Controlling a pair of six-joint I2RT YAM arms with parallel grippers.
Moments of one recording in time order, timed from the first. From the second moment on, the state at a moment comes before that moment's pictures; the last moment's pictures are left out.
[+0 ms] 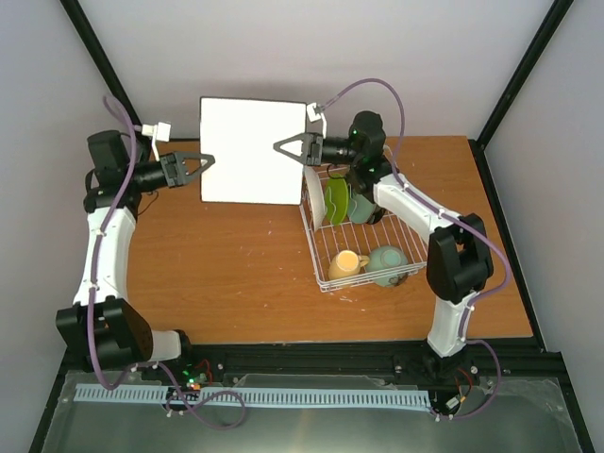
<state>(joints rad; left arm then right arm) 0.22 1.32 1.25 -0.34 1.35 -0.40 0.49 1.88 1.57 0.53 -1.07 0.89</state>
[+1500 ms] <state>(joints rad) 0.22 0.99 1.15 -0.18 0.47 -0.19 0.15 1.00 0.76 0.23 0.30 0.29</state>
